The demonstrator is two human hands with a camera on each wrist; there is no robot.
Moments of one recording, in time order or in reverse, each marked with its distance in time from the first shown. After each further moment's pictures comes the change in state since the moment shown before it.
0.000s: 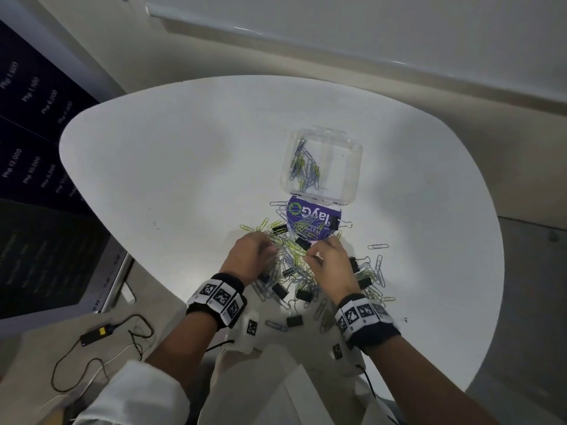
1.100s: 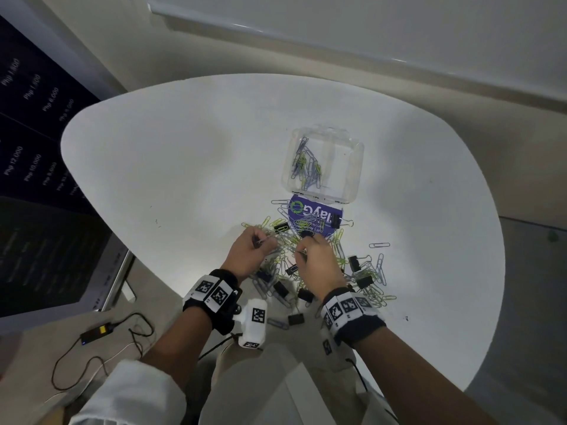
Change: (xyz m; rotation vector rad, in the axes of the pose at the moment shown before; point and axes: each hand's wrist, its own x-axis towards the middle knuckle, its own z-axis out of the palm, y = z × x) left_hand -0.002 -0.006 0.001 -0.592 0.004 -0.149; right_hand 0.005 -0.030 0.016 -0.129 -0.018 -0.030
